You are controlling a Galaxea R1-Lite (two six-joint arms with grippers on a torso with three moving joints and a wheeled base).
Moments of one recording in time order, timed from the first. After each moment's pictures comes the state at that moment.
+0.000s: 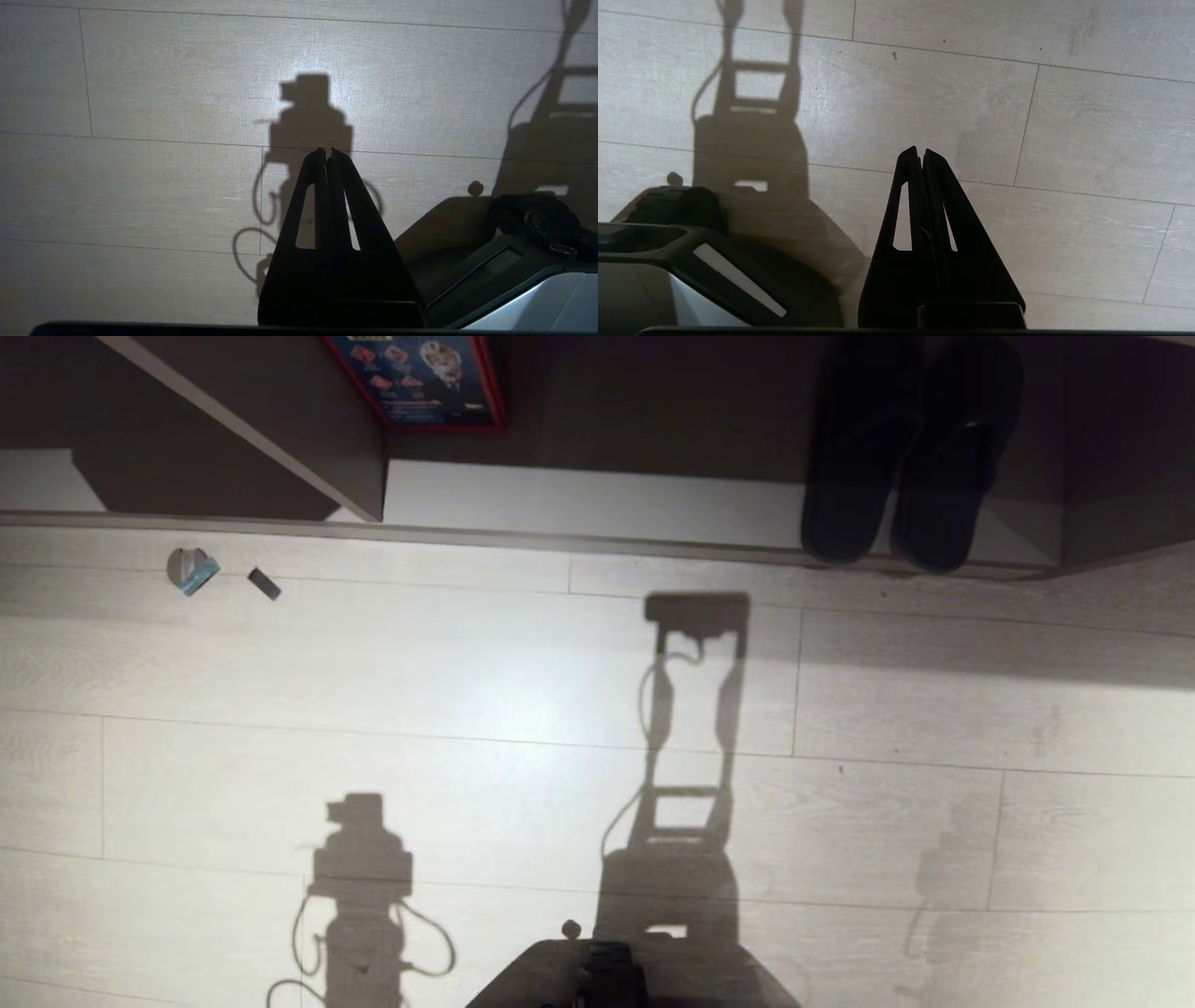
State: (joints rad) left arm 0.00 0.00 0.00 0.00 0.00 -0.01; right arm 0.00 0.00 0.00 0.00 0.00 0.00
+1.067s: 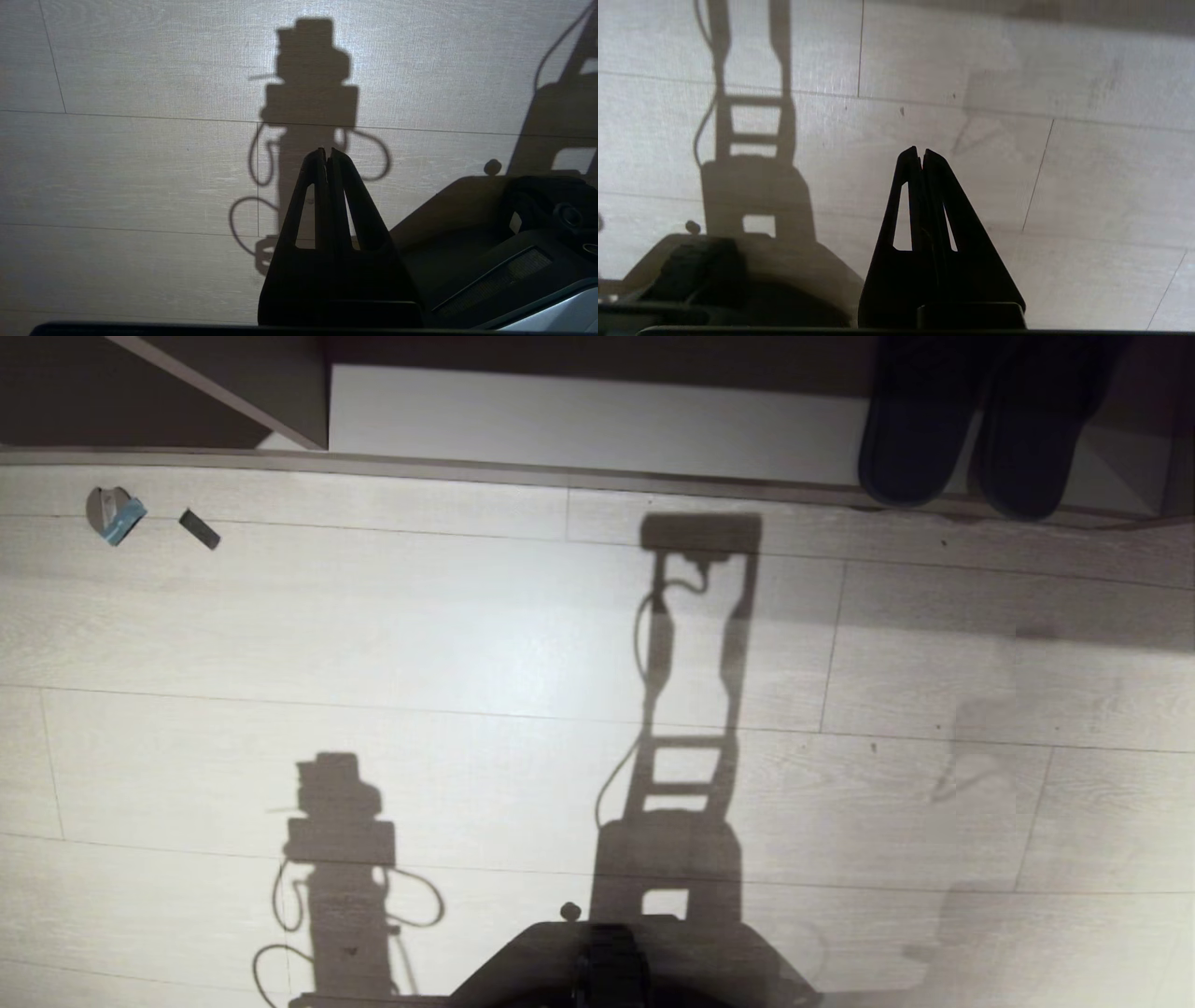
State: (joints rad) left arm 0.00 0.00 0.00 0.00 0.00 0.00; right arm 0.00 0.46 -0.40 -0.07 0.02 0.02
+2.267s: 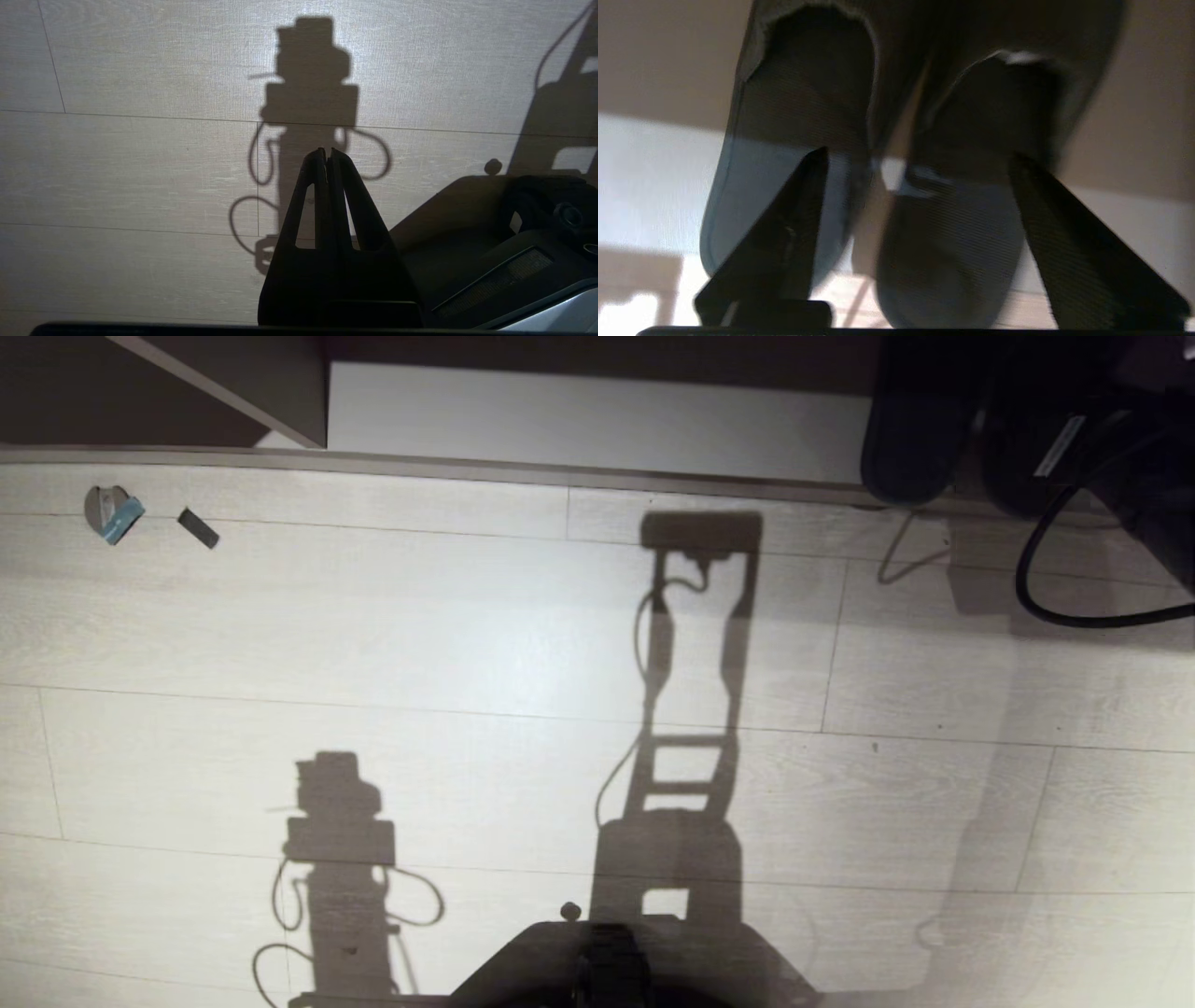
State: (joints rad) left arm 0.00 0.00 0.00 0.00 0.00 0.00; right arm 0.04 1.61 -1.21 -0.87 -0.11 -0.11
